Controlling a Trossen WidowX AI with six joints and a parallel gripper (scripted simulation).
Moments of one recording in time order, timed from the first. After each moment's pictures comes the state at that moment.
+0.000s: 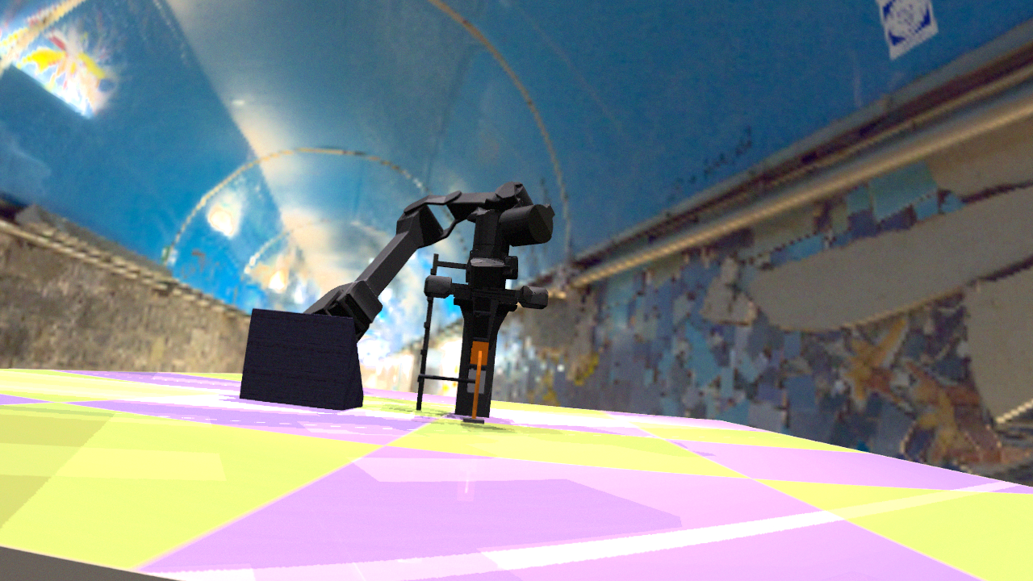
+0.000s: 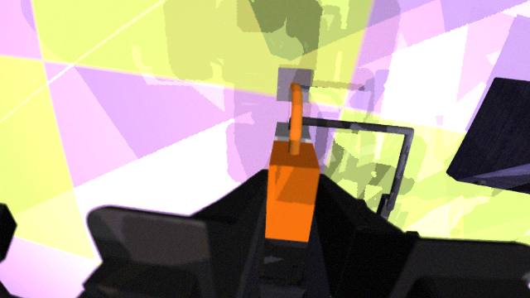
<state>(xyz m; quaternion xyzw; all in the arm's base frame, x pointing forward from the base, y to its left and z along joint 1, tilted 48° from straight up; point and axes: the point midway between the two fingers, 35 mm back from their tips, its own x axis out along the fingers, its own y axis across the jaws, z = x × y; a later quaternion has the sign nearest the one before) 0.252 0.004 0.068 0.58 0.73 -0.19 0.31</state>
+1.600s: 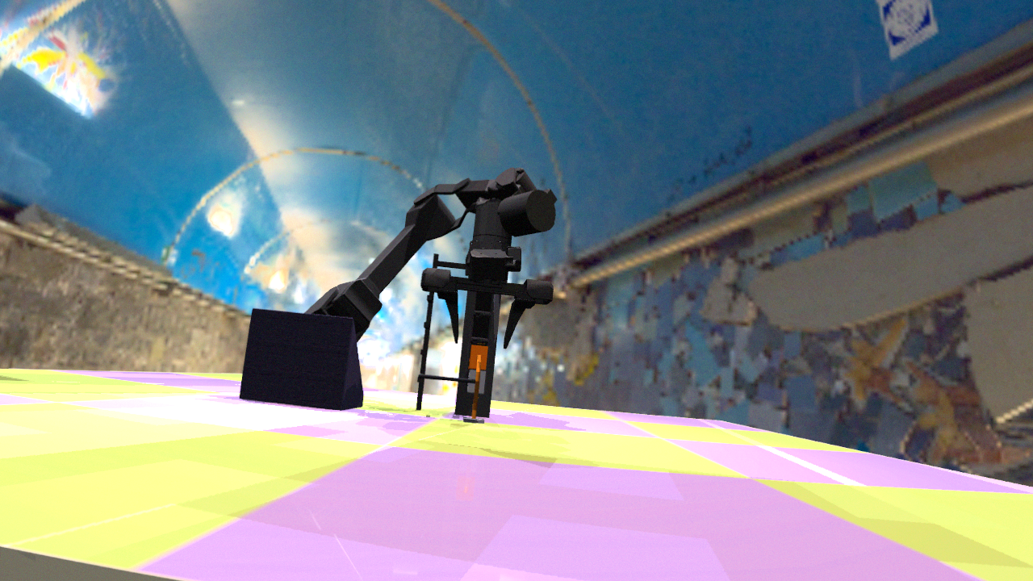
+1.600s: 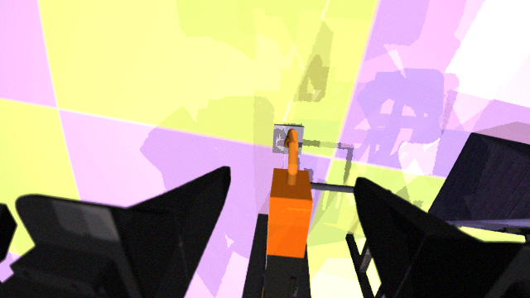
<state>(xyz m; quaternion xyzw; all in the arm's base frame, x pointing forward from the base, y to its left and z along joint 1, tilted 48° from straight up) 0.264 -0.031 0.030 0.58 0.72 -0.19 0.32</state>
